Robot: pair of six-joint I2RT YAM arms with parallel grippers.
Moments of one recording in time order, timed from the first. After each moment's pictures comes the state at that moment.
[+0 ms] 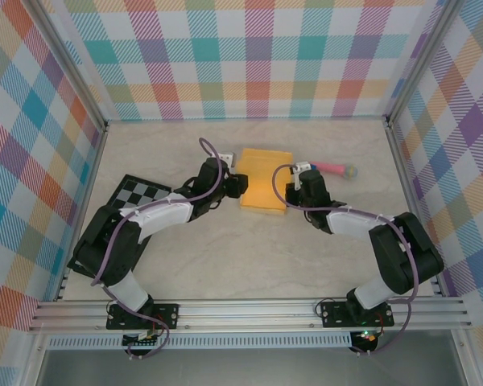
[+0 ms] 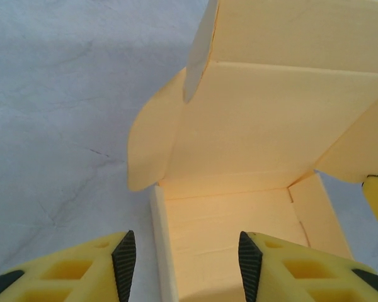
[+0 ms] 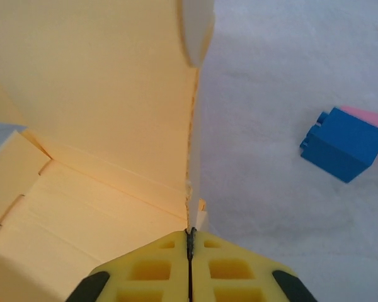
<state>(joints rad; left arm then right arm) -0.61 1.65 0.99 0.10 -0.04 -0.40 0.47 1.53 0.68 0.25 0.13 0.17</state>
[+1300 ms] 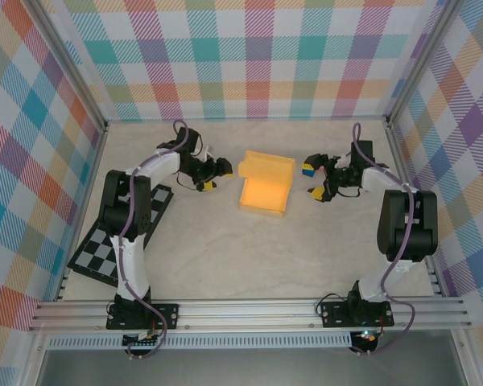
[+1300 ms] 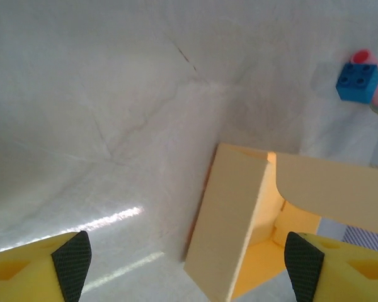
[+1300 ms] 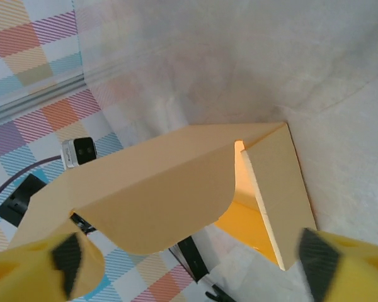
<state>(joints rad) -0.25 2.07 1.54 -0.63 0.66 -0.54 -0.03 1.76 1.11 -0.39 -0.93 0.92</state>
